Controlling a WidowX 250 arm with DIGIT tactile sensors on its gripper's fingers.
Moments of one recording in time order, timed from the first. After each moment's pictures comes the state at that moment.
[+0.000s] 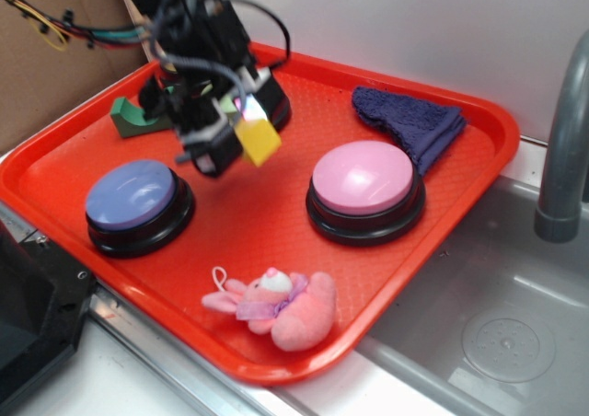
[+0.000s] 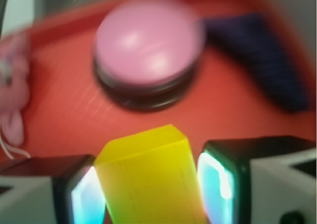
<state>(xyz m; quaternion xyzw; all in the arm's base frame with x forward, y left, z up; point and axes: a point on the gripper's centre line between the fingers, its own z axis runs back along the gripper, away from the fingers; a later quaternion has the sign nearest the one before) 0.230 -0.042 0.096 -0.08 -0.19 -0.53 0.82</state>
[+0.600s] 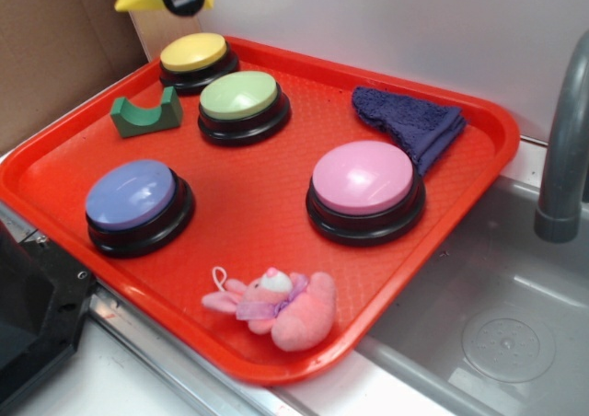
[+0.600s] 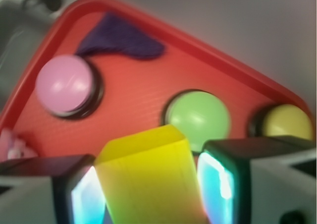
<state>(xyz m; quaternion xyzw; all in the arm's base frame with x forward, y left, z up) 0.235 -0.012 0.190 -0.01 -0.08 -0.19 0.98</state>
